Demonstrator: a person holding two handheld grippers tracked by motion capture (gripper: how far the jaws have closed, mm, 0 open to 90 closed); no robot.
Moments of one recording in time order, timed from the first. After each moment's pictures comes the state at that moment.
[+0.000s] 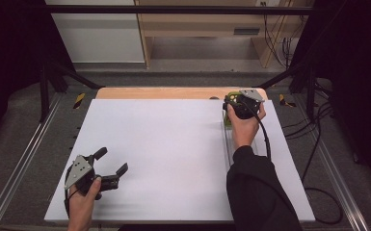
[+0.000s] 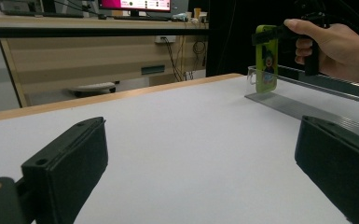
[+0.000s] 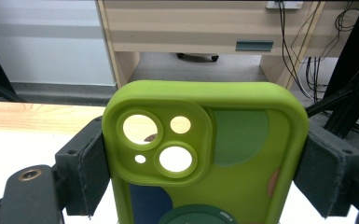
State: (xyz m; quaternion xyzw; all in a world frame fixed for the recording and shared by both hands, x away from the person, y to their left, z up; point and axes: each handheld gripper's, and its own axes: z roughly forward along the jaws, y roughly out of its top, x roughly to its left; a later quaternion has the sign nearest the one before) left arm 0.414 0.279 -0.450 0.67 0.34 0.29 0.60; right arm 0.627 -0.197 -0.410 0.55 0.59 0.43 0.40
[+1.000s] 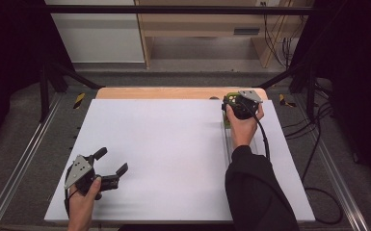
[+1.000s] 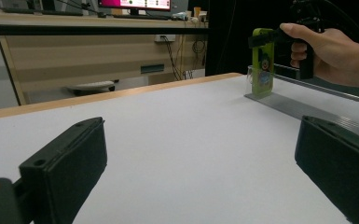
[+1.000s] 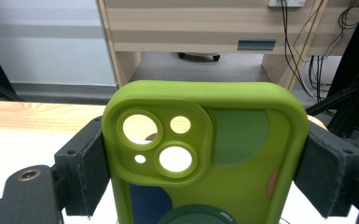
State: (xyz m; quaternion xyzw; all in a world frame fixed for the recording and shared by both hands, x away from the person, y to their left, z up) left arm 0.414 0.279 -0.450 0.67 0.34 0.29 0.60; right arm 0.633 -0.195 -0.419 0.56 0.59 0.43 0.39
